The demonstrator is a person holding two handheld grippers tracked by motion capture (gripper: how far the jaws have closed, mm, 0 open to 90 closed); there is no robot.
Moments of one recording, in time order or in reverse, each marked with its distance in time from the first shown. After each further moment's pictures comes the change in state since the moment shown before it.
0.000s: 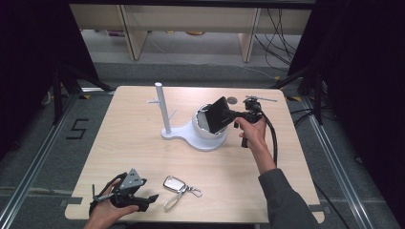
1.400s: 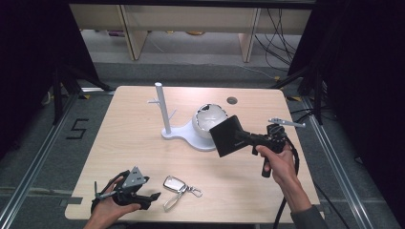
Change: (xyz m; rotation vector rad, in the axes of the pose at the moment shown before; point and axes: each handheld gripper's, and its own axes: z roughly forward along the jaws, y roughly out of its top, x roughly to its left) left arm -0.002 0.009 -0.001 -0.018 0.002 0.025; right arm 0.027 -0.053 -0.105 -0.034 0.165 -0.098
